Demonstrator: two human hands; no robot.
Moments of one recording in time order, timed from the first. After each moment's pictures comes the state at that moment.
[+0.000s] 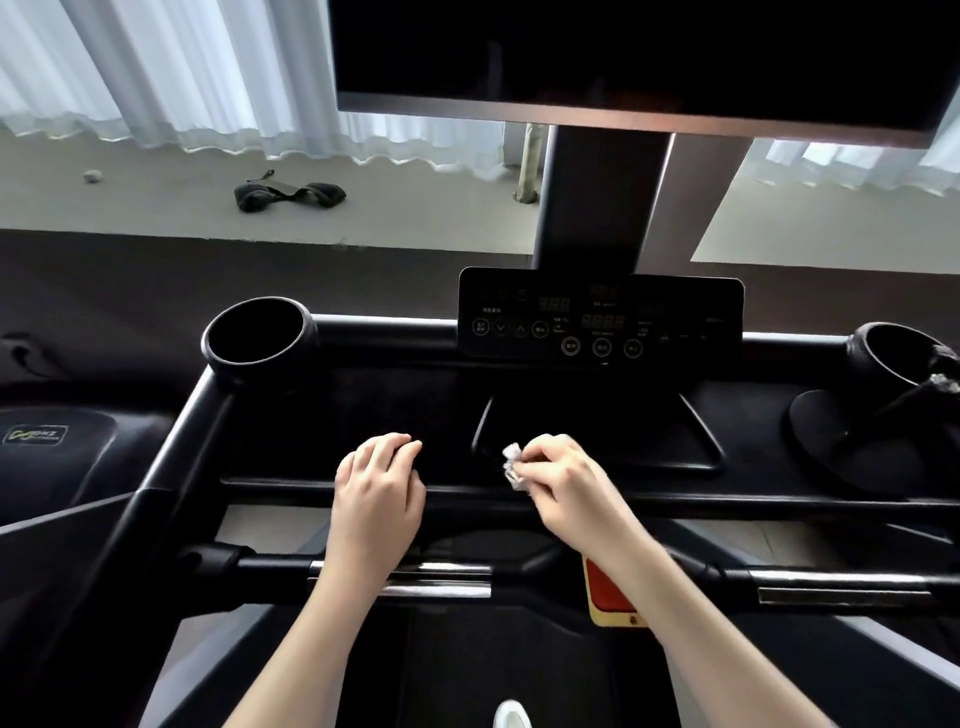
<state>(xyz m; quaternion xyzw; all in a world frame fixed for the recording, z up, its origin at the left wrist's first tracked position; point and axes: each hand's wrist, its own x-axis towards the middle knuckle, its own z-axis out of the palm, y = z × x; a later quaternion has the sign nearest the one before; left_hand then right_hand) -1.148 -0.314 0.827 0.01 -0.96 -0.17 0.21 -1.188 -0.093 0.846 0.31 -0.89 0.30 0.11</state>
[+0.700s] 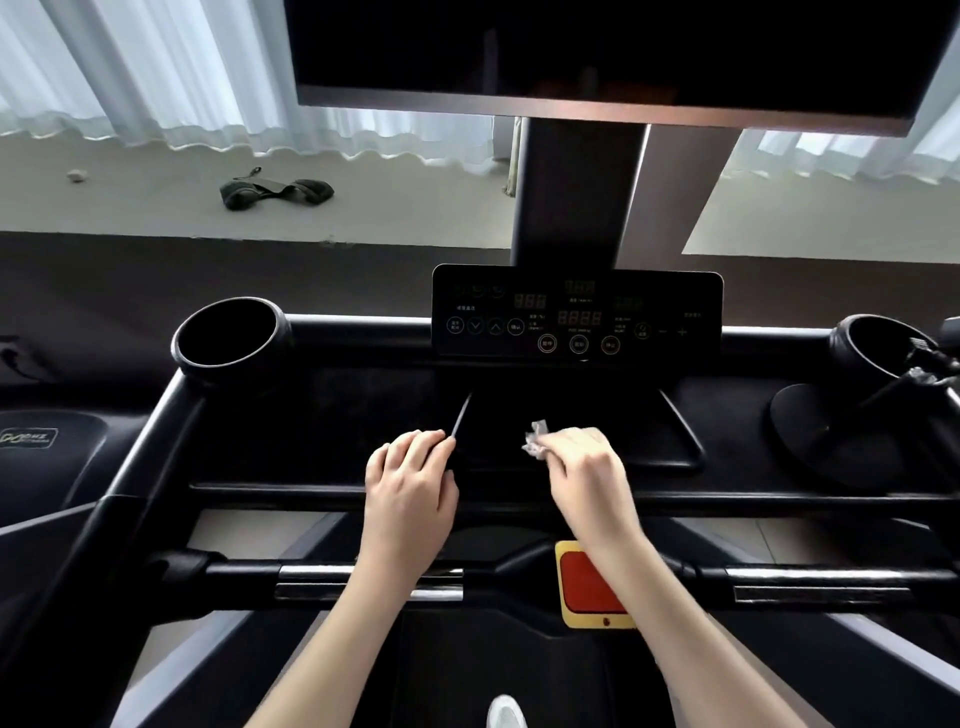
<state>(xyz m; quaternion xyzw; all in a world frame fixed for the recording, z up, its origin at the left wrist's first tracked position) -1.162 -0.263 0.822 -0.02 -0.96 -0.19 0.20 -1.202 -0.068 0.835 0.17 -0.93 0.27 0.20</state>
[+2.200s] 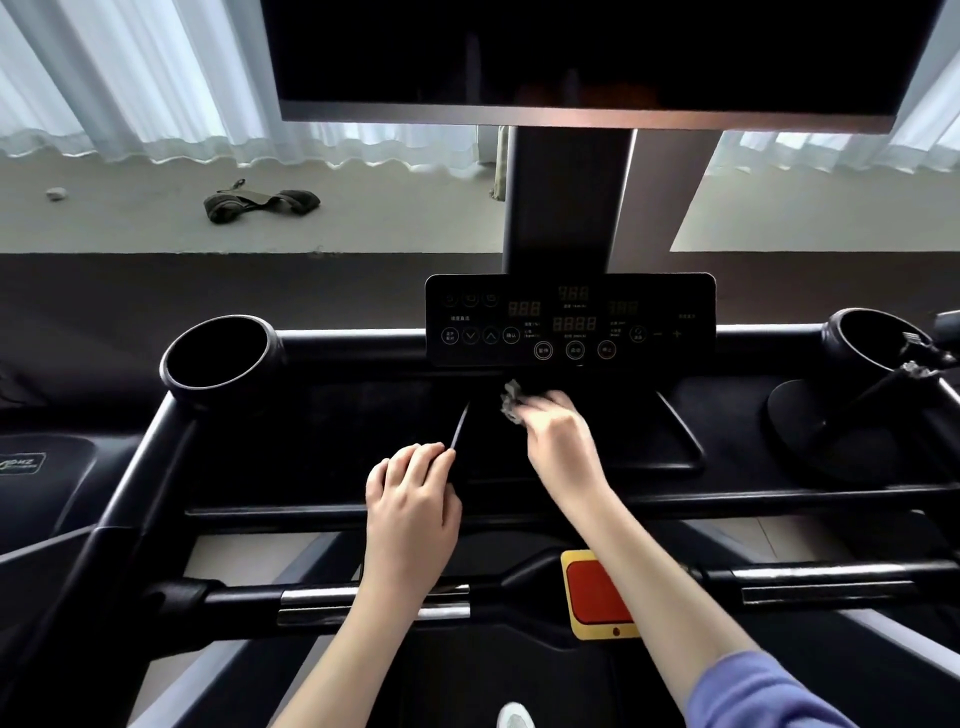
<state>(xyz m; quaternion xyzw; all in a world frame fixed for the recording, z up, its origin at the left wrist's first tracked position) -1.162 -0.263 0.822 -0.02 -0.96 -0.18 0.20 -1.252 -0.095 0.835 0.18 -0.93 0.26 0.20</state>
